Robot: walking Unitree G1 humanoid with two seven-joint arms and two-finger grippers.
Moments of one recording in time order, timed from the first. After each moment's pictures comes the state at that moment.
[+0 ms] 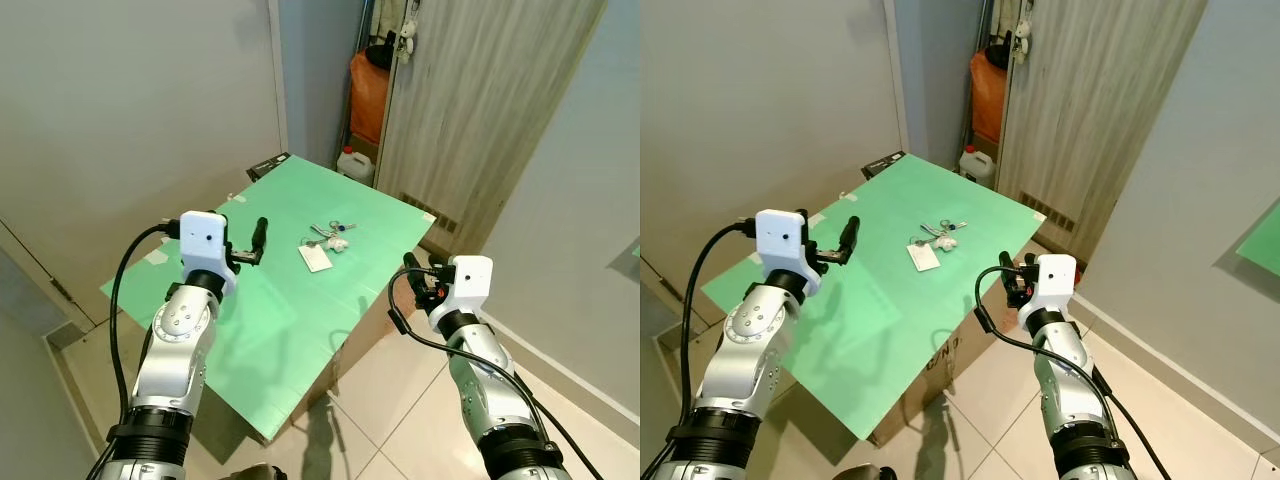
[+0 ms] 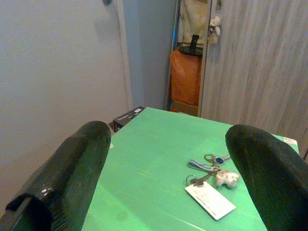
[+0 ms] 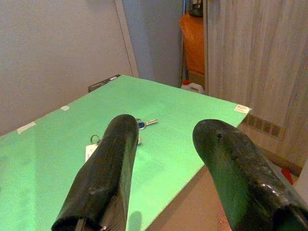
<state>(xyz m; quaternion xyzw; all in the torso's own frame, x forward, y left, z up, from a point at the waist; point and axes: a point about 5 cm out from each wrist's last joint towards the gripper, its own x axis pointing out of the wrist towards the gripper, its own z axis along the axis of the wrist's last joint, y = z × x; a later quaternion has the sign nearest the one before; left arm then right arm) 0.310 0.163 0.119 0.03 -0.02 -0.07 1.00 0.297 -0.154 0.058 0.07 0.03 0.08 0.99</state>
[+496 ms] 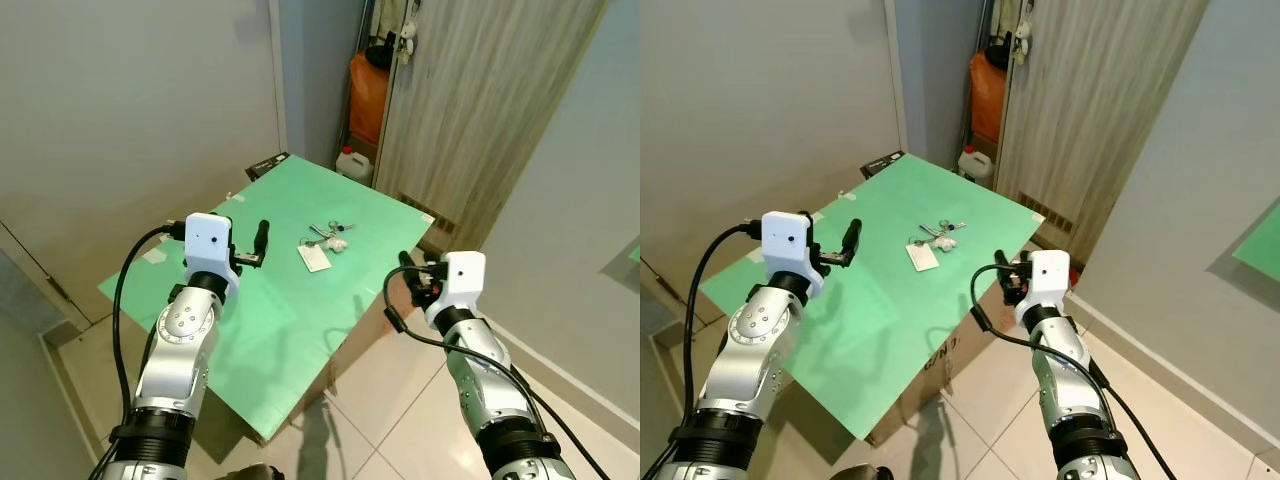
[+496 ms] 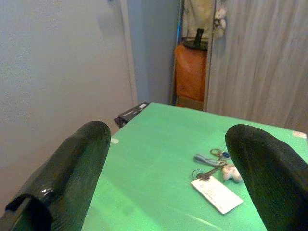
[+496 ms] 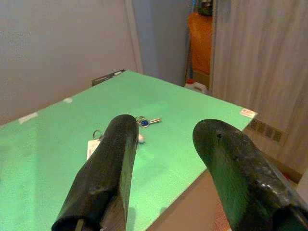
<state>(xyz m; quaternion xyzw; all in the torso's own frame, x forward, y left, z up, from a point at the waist) 0.310 0.162 0.117 0.05 -0.01 -0.06 1.00 0.302 -0.146 0.059 0.05 0.04 0.11 0.99</state>
